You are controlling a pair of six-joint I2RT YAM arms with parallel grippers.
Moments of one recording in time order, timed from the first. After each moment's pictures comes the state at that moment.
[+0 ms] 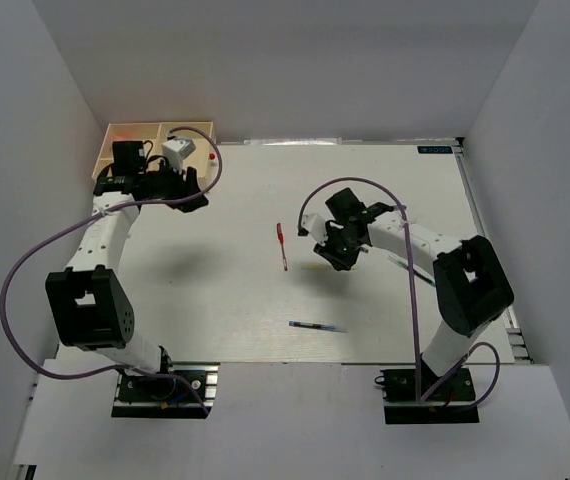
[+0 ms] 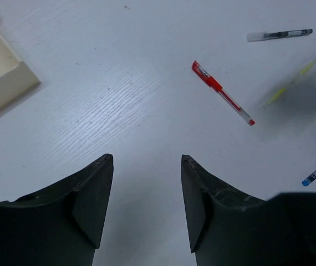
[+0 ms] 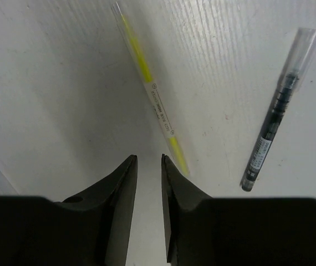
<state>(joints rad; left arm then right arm) 0.07 1.56 1.37 -0.58 0.71 0.37 0.60 1.68 1.16 -0.69 -0.21 -0.62</state>
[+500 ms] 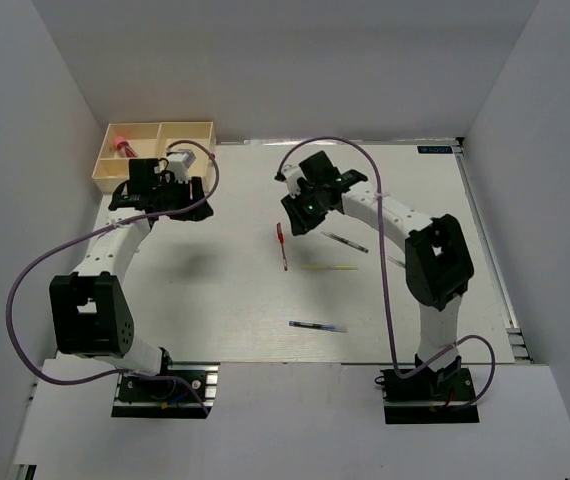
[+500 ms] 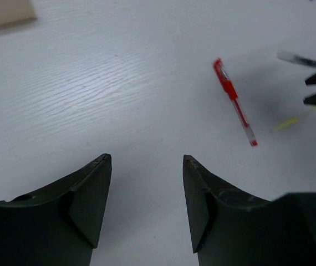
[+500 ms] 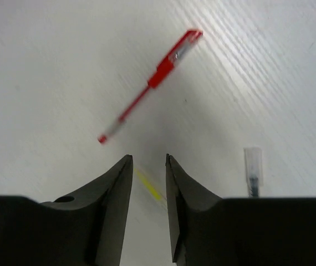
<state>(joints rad) -0.01 1.50 1.15 -0.42 0.52 0.08 0.62 1.94 1.58 -0.66 -0.31 -0.20</state>
